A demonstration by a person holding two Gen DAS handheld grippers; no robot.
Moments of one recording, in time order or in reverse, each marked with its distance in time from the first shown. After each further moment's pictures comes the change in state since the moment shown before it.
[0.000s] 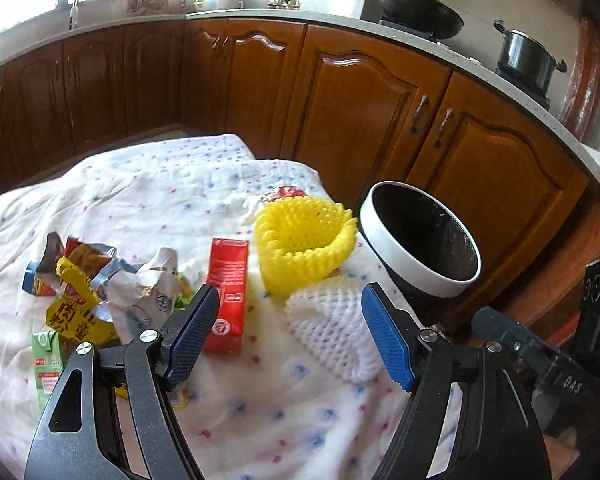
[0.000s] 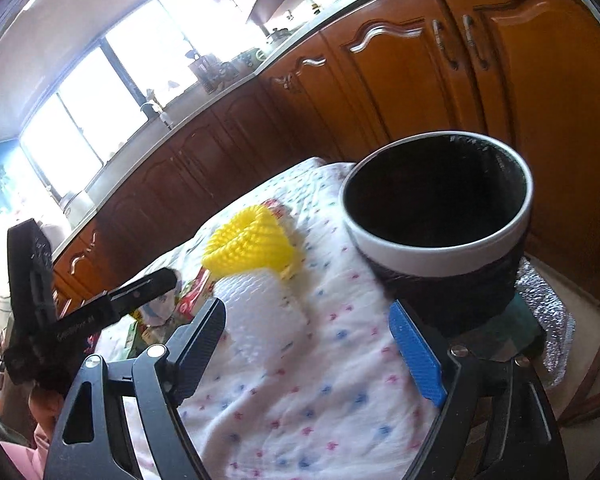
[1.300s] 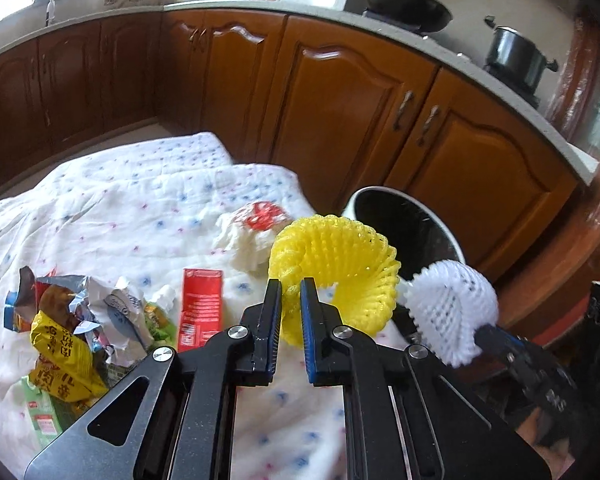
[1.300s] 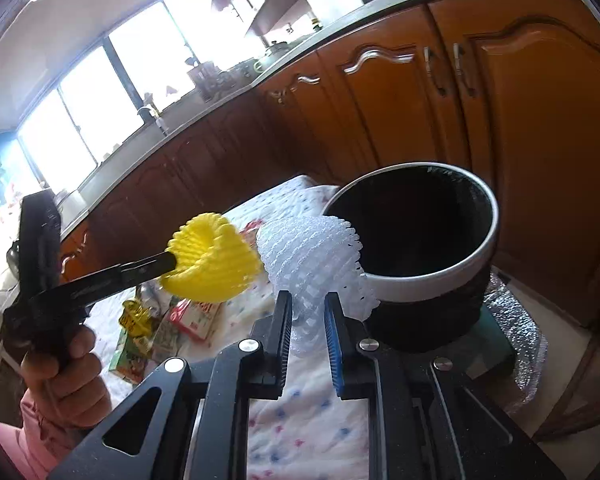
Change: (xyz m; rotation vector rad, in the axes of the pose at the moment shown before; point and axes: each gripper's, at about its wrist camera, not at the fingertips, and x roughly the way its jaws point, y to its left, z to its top) left arm 0.008 -0.010 0.032 0.037 0.038 -0.088; right arm -0.035 -0.017 0.015 -0.028 -0.047 -0.060
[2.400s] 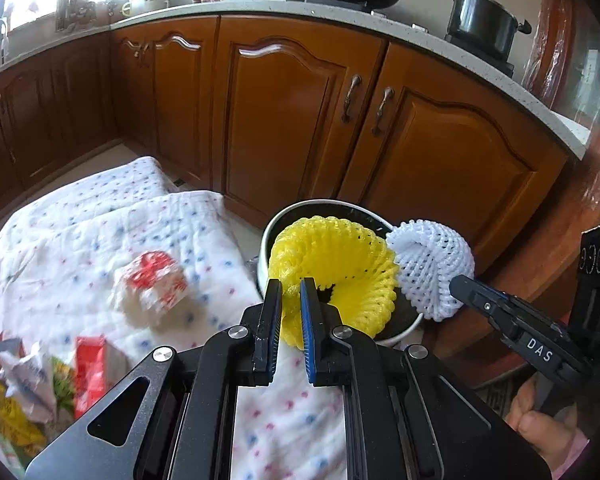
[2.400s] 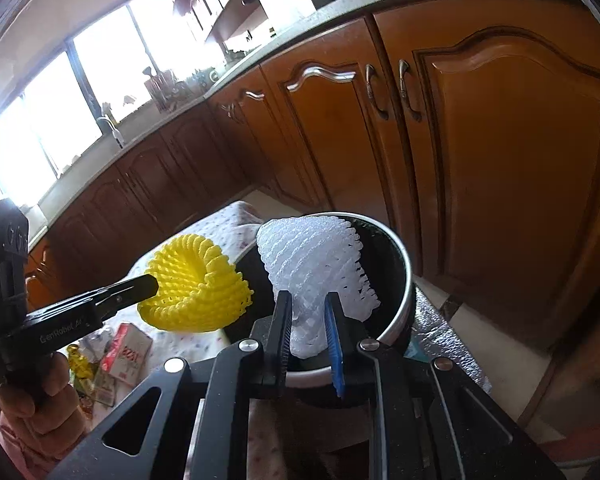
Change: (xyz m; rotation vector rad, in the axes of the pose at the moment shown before) left arm 0.059 -0.092 0.041 0.114 0.034 -0.039; right arm 0.020 -0.066 0.063 0.004 -0.006 -0.148
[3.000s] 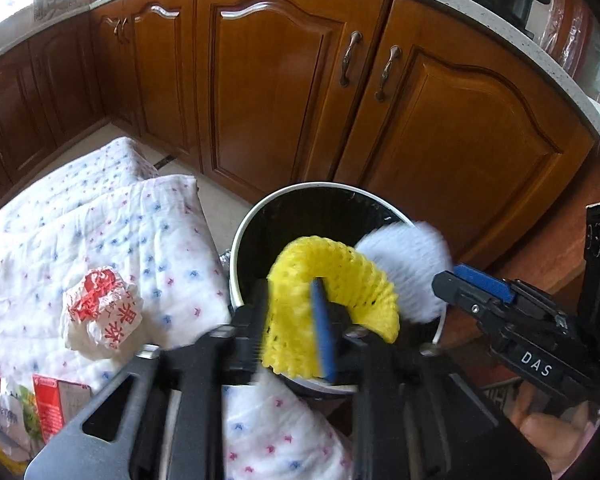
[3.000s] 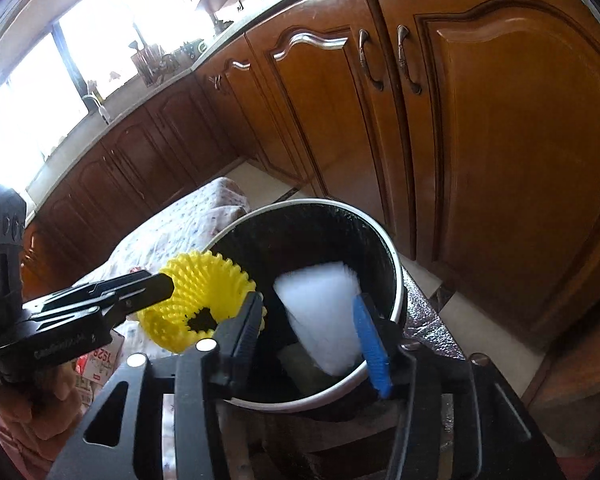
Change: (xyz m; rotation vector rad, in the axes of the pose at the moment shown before) left arm 0.060 -0.017 0.020 0.020 0.125 0.009; right arm 0.033 -0.014 0.016 -0.004 0.097 -0.017
